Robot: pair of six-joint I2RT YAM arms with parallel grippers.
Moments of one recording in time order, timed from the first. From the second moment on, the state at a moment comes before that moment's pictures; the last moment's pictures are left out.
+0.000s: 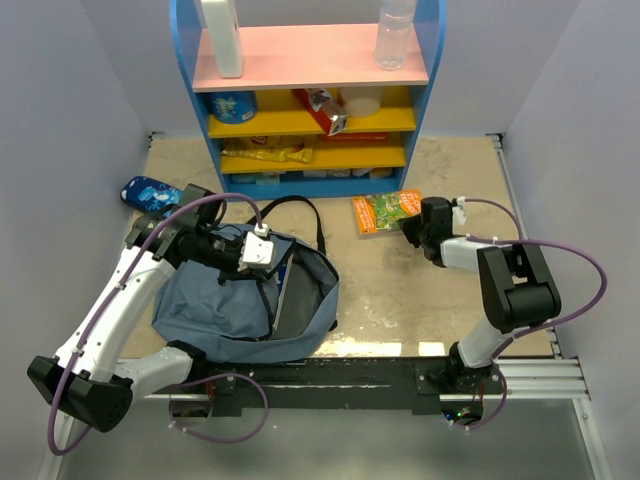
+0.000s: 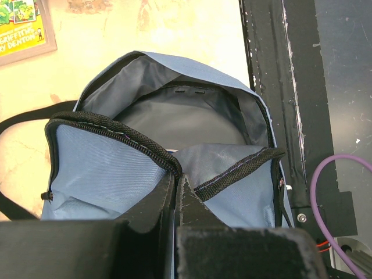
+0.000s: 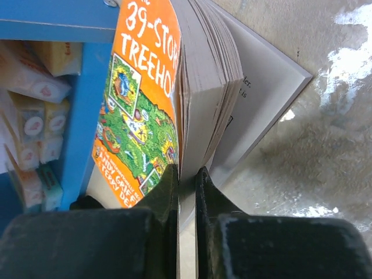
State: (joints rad) left arm -0.39 1.11 1.23 -1.25 0.82 1.10; right arm 0.19 1.66 0.71 0.27 0.14 1.20
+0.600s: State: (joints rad) left arm -0.39 1.11 1.24 -1.25 0.82 1.10; right arm 0.20 1.17 0.64 0.13 0.02 1.13
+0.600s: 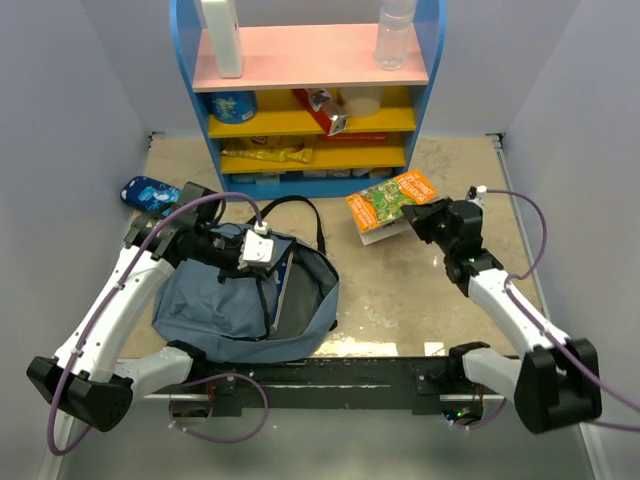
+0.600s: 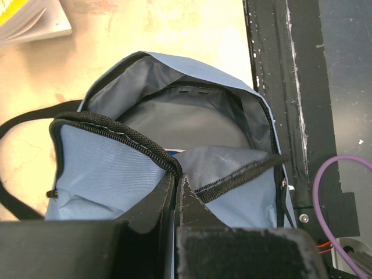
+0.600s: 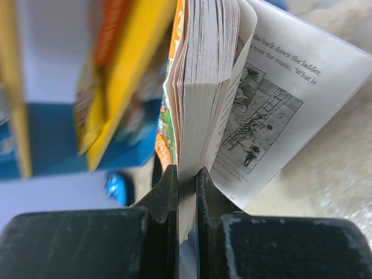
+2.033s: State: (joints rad) left arm -0.39 1.12 1.37 -1.22 0.77 0.96; right arm 0.92 1.41 0.91 -0.02 -0.21 1.12
